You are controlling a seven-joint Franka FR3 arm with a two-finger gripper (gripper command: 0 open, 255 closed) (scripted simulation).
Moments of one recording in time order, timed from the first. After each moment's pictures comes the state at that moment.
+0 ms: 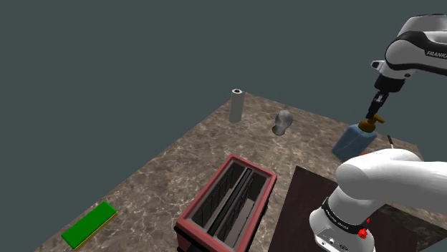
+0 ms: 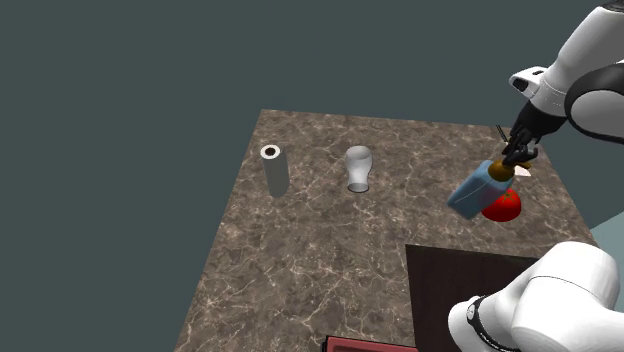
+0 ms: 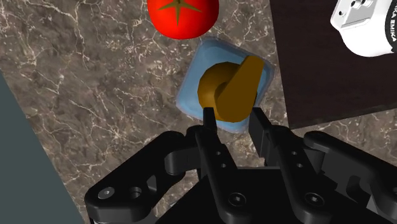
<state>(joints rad) -0.39 -0.97 -0.56 -2.53 -0.55 1.63 -0.74</state>
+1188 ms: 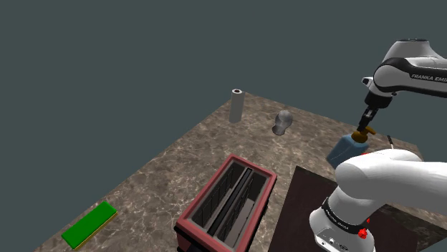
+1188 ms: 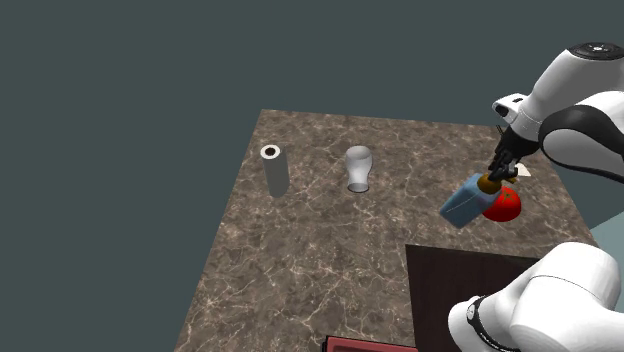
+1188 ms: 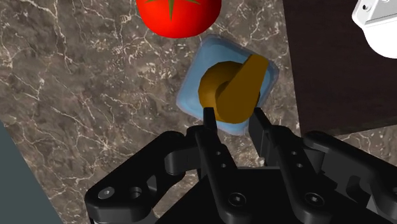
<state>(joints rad) -0.41 -0.98 -0.64 -2.68 -0.63 1.79 -0.71</state>
